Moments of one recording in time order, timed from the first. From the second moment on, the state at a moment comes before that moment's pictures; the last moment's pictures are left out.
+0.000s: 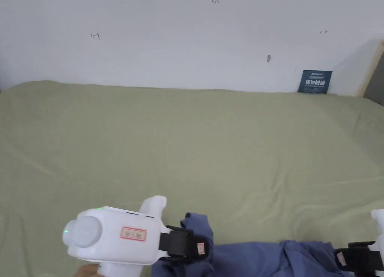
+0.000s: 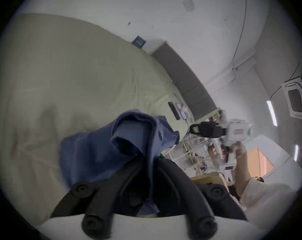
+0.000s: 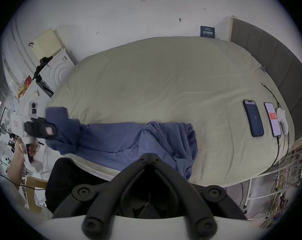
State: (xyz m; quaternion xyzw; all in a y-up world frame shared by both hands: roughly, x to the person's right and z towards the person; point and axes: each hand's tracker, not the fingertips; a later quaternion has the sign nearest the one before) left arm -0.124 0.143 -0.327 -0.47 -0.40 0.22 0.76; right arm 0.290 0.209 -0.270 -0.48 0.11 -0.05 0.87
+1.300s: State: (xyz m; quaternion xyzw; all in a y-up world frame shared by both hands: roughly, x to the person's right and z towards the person) left arm -0.071 0.026 -0.335 -0.50 -0.34 0.41 0.68; right arm 0.301 0.191 -0.281 -0.50 0.11 -0.04 0.86
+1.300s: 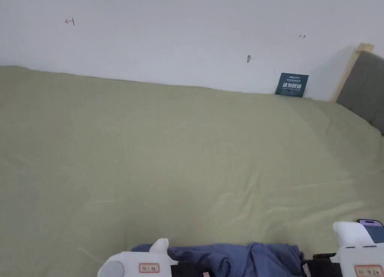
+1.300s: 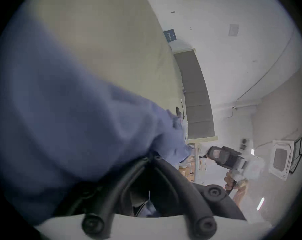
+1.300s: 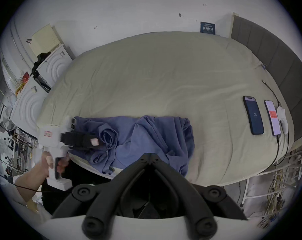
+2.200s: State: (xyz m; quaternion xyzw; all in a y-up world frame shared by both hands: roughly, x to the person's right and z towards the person) left arm -0.228 0.025 -0.338 -0.47 -0.33 0.45 0.68; right arm 0.297 0.185 -0.287 -0.52 0.12 -0.04 0.85
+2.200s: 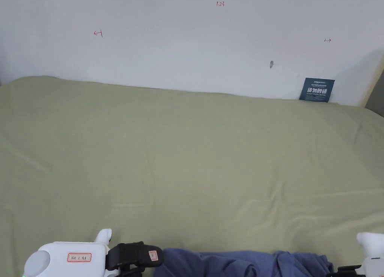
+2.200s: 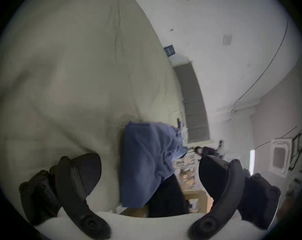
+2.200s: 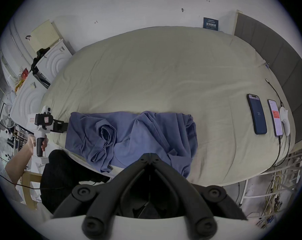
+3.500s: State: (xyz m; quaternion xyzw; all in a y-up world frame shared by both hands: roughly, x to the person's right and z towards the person) left arm -0.280 0.170 -0.303 -0.46 -0.22 0.40 0.77; right arm 0.257 0.181 -0.295 -0.53 0.15 -0.01 0.83
